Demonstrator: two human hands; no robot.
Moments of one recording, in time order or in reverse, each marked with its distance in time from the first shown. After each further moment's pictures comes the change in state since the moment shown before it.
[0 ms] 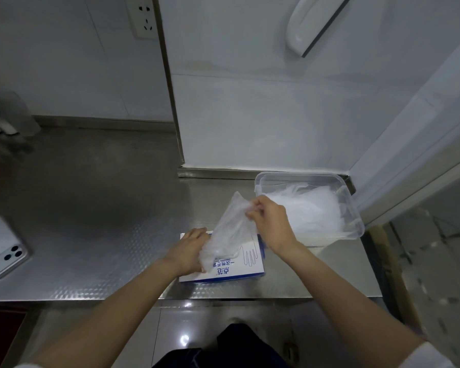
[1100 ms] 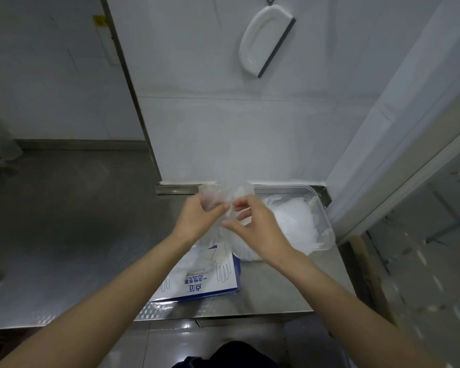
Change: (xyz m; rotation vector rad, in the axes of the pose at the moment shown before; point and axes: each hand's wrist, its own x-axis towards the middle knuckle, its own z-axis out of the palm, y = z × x) left_hand 0.014 0.136 -0.096 -0.895 0.521 -0.031; right_hand -0.011 -0.008 -0.057 0.154 -0.005 -0.199
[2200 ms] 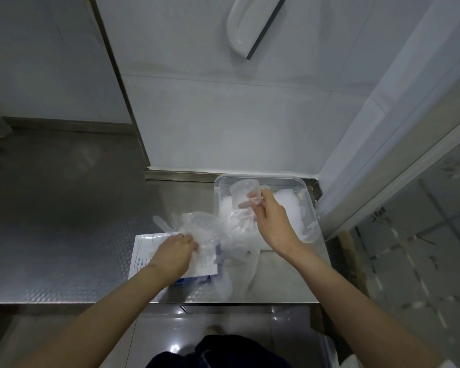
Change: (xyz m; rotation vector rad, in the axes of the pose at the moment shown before) left_hand -0.034 -0.107 0.021 1.215 -0.376 0.207; right_hand -0.005 0.055 -0.039 0.028 -0.005 0.086
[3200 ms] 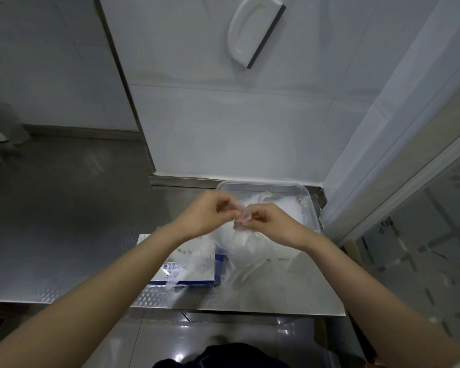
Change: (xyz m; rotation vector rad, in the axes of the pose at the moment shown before) left_hand 0.034 0.048 -0.112 -0.841 0.213 0.044; right_hand 0.015 0.000 -0.027 0.051 -0.465 -0.039
